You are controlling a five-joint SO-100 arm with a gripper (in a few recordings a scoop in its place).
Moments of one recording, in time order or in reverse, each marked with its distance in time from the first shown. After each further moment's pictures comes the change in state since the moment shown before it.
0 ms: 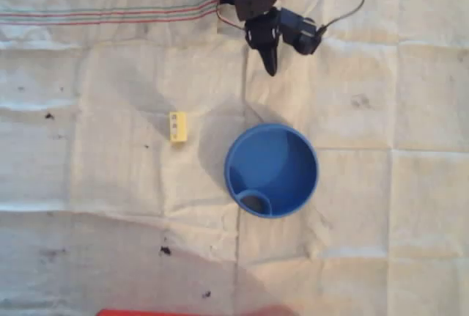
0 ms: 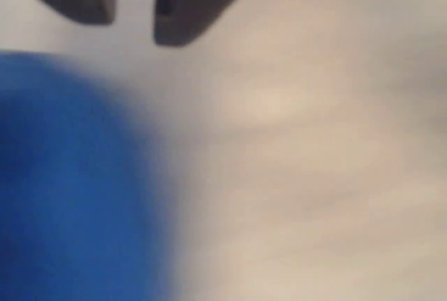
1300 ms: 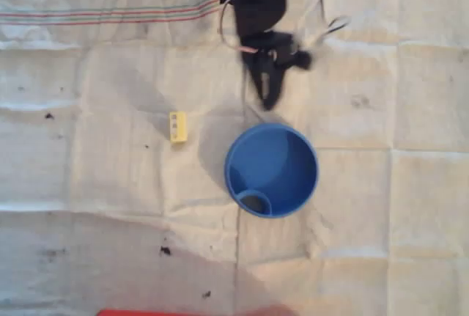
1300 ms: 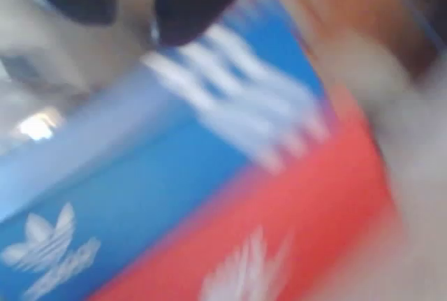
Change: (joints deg) arm 12.4 -55.7 -57.7 0.0 -80.1
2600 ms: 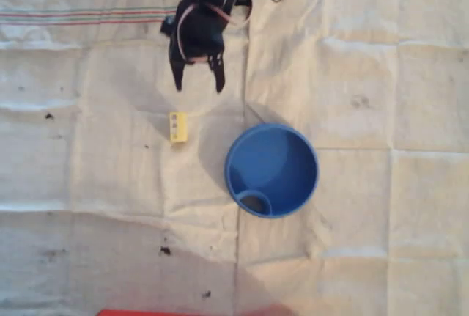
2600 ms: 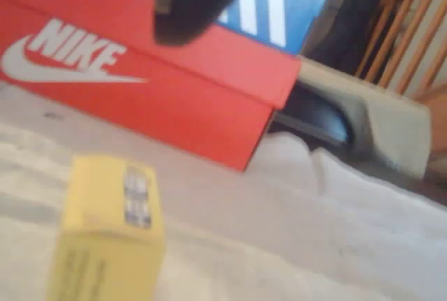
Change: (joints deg) arm 23.3 -5.6 8.8 7.5 -54.7
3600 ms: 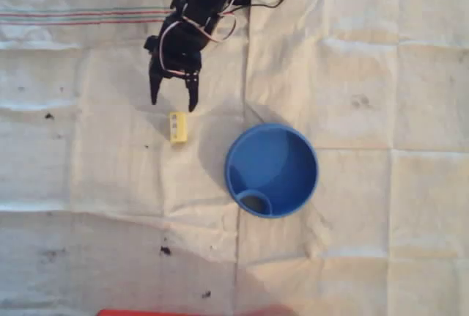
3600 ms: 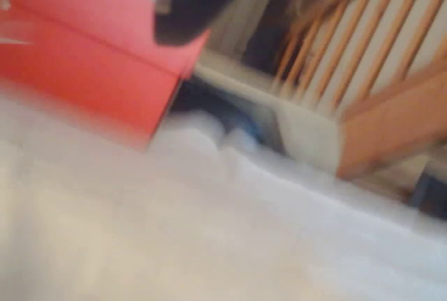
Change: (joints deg) arm 6.9 -12.7 16.2 -34.5 0.0
